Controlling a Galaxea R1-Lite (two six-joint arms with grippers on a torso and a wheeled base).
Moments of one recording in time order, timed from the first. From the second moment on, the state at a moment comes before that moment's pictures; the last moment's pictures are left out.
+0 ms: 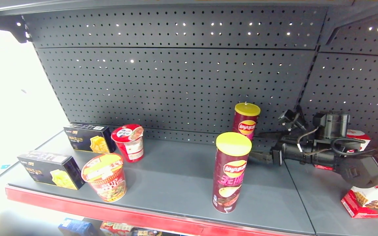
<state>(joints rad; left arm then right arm) 0.00 0.00 0.00 0.00 0.07 -0.02 0.22 1.90 -0.85 -0.76 0.60 -0.30</state>
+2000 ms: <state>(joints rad) 0.00 0.00 0.00 0.00 0.07 -0.02 0.16 0.61 -0.34 -0.27 -0.16 -0.28</state>
